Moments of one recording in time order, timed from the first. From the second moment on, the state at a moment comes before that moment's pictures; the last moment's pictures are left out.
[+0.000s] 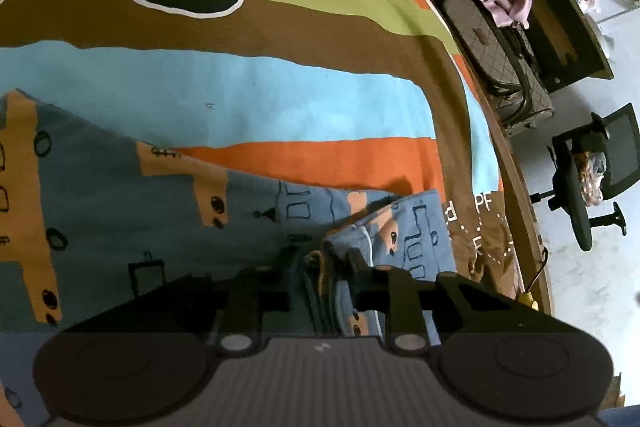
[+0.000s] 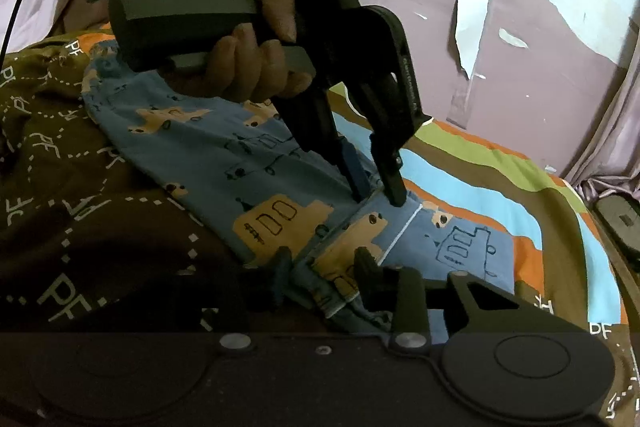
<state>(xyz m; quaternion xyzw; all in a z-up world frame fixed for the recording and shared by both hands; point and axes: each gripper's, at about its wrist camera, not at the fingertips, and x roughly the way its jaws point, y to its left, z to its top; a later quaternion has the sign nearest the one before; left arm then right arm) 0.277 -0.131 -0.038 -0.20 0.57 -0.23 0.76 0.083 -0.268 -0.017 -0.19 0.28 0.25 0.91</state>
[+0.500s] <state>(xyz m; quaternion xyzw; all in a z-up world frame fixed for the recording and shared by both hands) 0.276 -0.135 -0.029 -0.19 0.57 -0.23 0.77 0.087 -0.292 -0.009 -0.10 0.29 0.25 0.92</state>
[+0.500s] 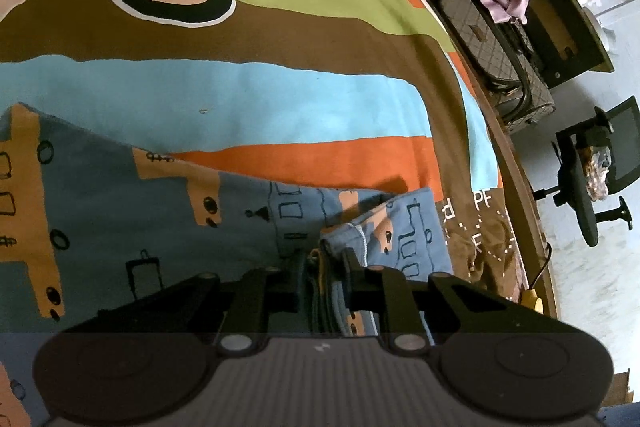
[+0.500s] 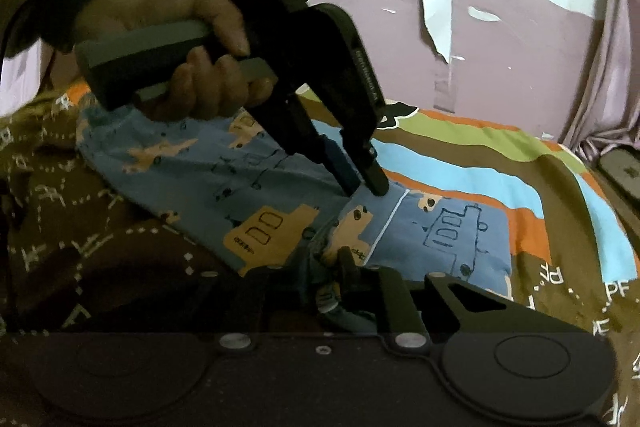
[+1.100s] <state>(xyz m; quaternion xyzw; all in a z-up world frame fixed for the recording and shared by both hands) 0.267 -0.114 -0.006 -0.15 0.57 -0.24 0.77 0.091 -0.282 0.013 -0.05 0.29 0.29 0.91</state>
